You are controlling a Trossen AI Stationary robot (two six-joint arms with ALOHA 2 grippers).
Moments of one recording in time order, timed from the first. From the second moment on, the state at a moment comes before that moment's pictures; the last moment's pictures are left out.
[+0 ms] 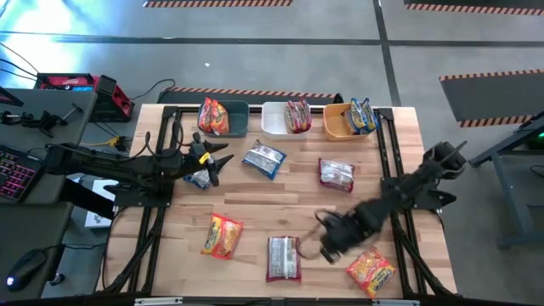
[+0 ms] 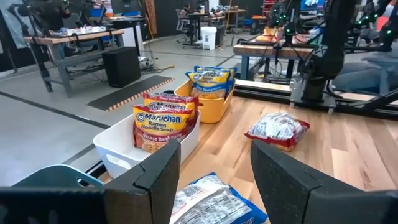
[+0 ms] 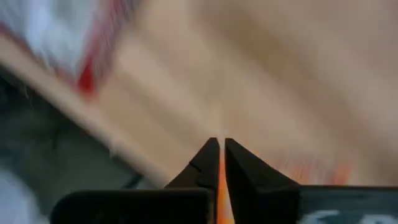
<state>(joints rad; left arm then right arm) -0.01 0.75 0.29 0.36 -0.48 -0.02 0.59 1.60 1.21 -0.94 -0.19 1.52</state>
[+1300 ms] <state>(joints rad) -0.01 0.77 0.29 0.37 -0.45 -0.04 0.86 1.86 1.19 -1.00 -0.21 2.13</state>
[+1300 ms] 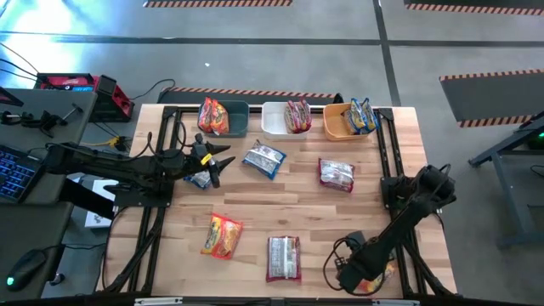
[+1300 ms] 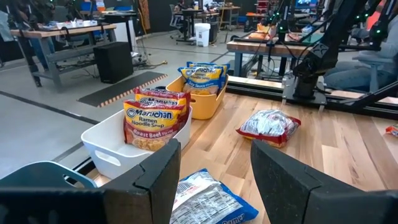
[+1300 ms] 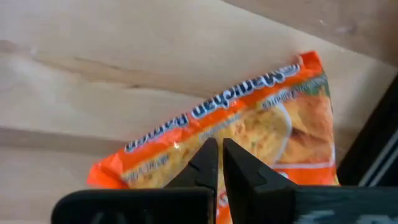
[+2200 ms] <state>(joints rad) -0.01 0.78 0.29 0.37 -0.44 -0.05 0.96 1.80 1.32 -0.94 0.12 2.26</state>
